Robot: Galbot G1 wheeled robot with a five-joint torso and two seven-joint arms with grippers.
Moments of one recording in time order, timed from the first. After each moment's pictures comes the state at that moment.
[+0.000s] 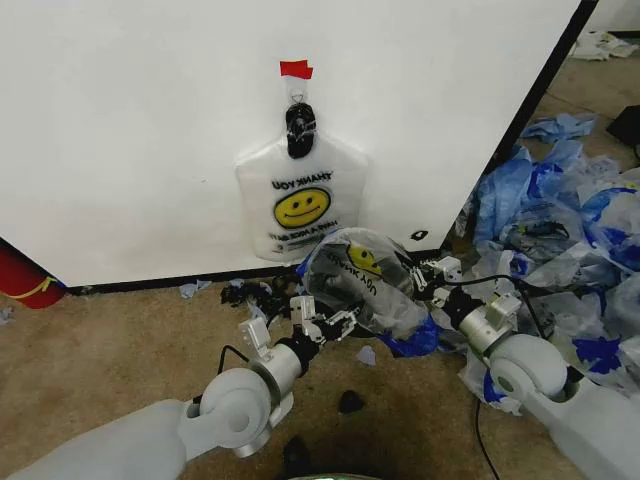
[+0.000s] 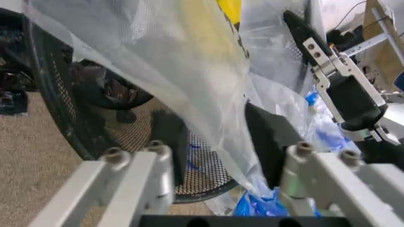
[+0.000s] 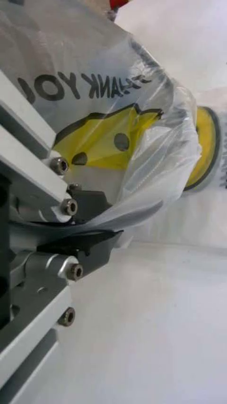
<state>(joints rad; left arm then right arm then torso) 0.65 -0.74 0.56 -2.14 -1.49 -0.16 -0.44 -1.08 0.70 0.17 1.96 0.70 0.06 -0.01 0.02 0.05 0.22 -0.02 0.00</state>
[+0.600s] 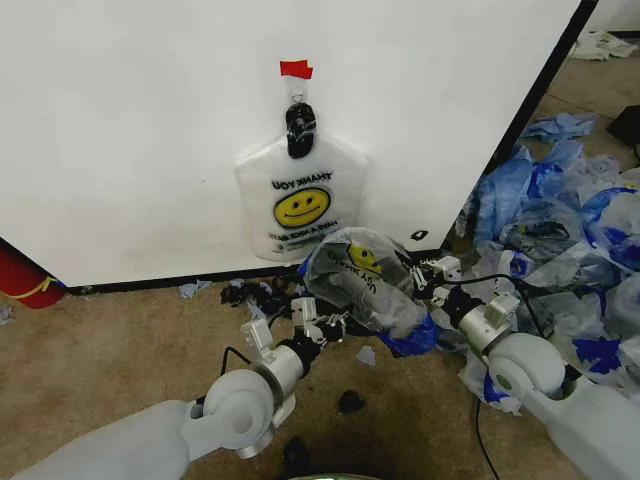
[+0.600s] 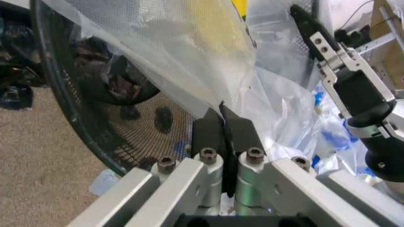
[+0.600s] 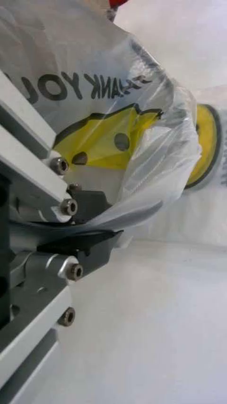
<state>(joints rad) 0.65 -0.75 0.57 -2.14 -1.49 -0.16 -0.46 -1.08 0.70 0.17 1.95 0.70 0.06 -0.01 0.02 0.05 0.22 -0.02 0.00</state>
